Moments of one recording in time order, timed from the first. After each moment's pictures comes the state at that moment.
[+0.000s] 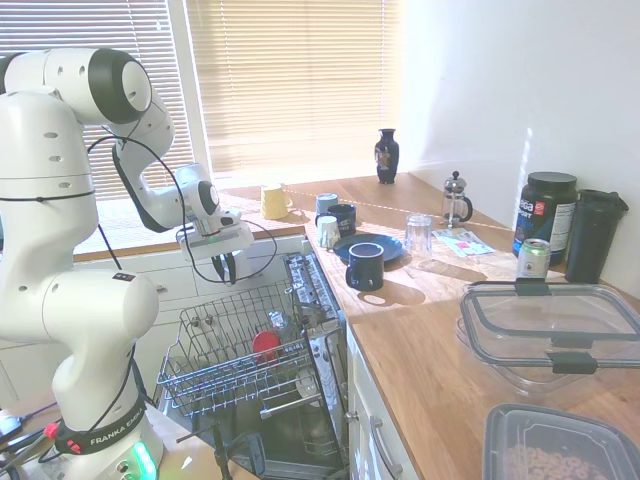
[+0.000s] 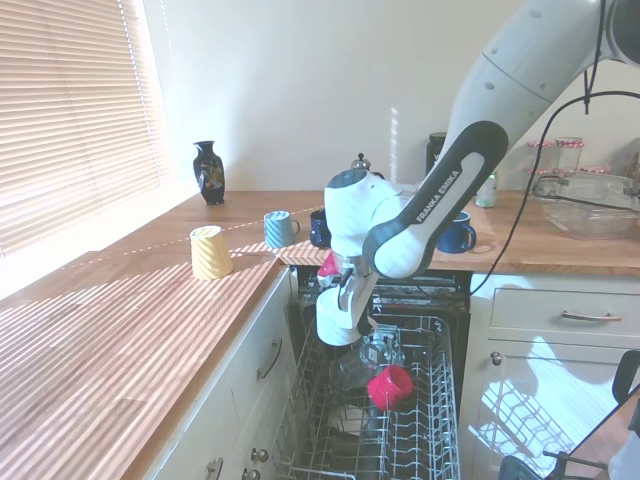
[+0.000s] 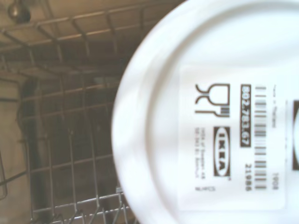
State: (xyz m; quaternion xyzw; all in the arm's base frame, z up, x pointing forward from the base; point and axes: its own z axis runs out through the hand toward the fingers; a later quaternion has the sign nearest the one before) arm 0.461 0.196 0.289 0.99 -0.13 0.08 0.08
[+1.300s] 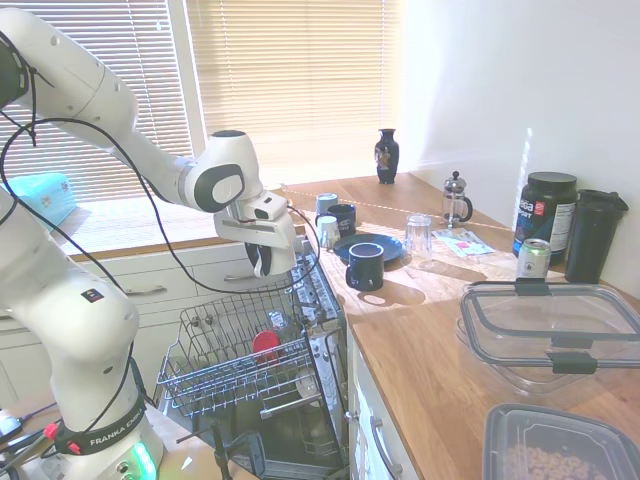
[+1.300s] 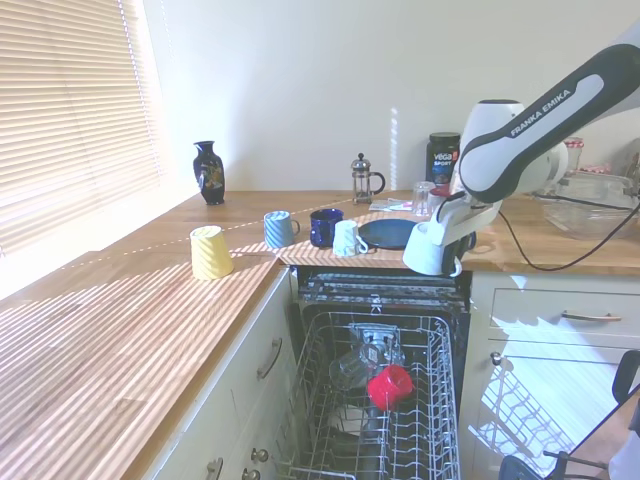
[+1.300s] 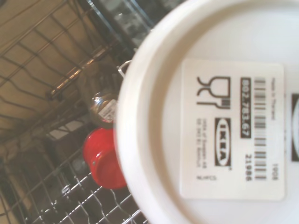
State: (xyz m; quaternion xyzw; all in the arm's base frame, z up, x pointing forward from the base) arm 0.383 -0.032 0.380 0.93 -0.35 0.11 -0.05
